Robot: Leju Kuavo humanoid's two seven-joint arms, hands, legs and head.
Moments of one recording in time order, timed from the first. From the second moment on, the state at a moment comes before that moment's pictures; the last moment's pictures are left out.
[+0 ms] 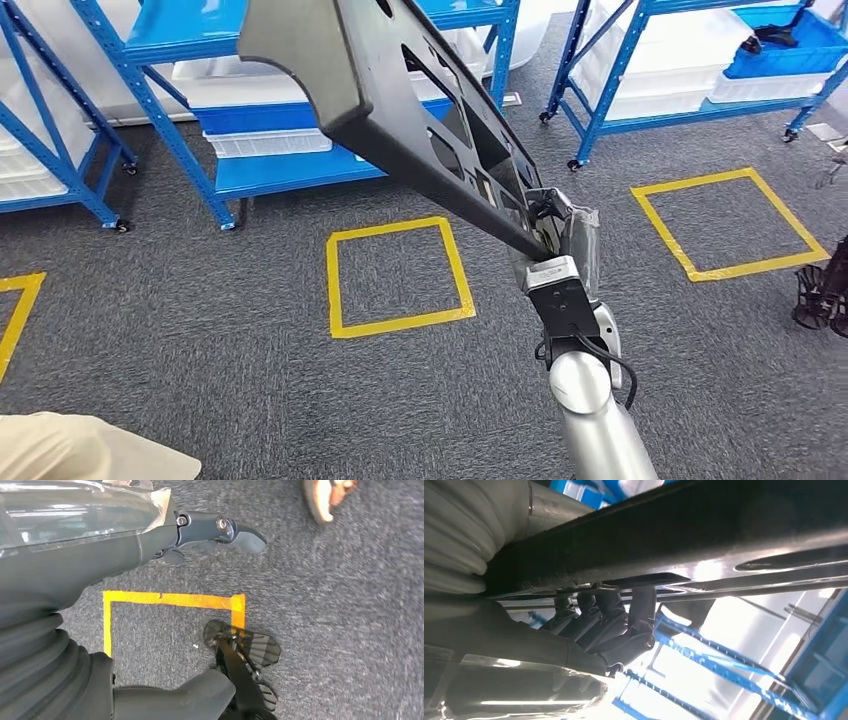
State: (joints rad) left arm -0.09 -0.15 0.96 -0.22 -0.65 0.19 -0.26; right arm -0.27 0.06 0.25 -1.66 0.49 -0.29 -0.29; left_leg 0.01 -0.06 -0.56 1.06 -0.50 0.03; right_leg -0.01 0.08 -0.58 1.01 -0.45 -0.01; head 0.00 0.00
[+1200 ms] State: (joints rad) left arm -0.09 -0.16 1.02 -0.22 -0.65 0.19 -0.22; right arm -0.21 -0.19 -0.06 -1.83 1.57 -0.56 -0.05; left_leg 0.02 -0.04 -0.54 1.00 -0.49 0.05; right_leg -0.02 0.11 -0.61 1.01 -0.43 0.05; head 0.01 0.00
